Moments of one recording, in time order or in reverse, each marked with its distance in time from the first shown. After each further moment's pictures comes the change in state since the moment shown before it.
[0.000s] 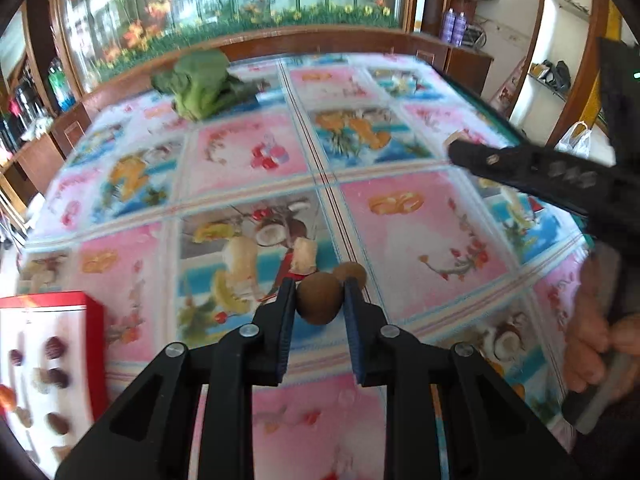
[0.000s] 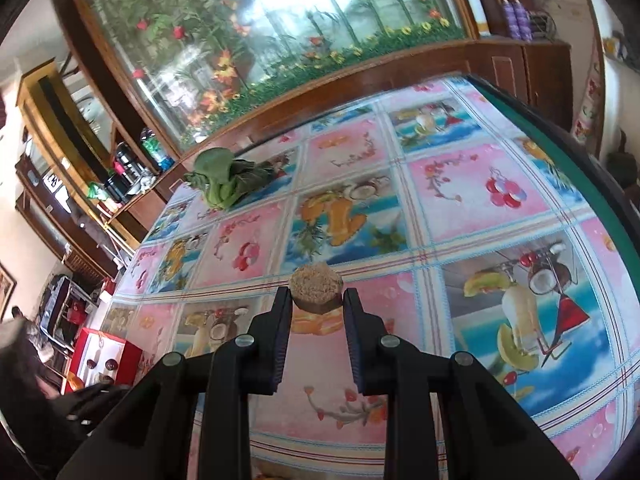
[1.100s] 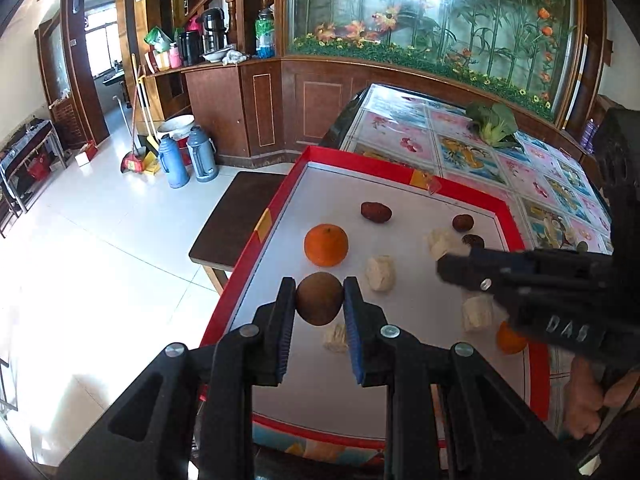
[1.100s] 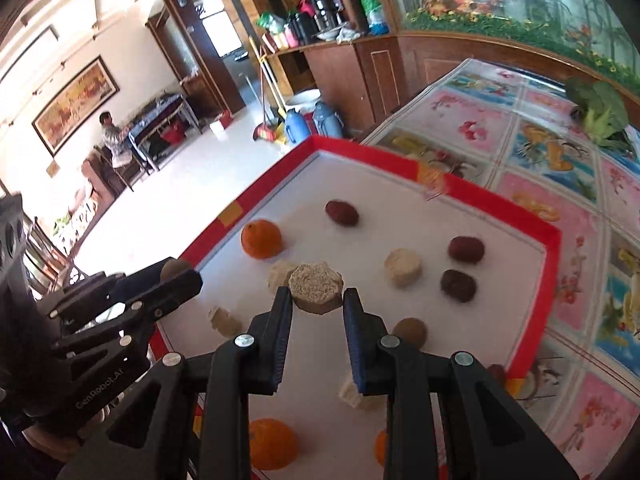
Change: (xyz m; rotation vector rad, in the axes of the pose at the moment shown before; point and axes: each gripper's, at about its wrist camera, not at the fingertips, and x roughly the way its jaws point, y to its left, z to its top) left arm -0.149 0.288 -0.183 -0.417 -0.107 0.319; right arm 0.082 0.361 -0.165 -0.539 0.390 0.343
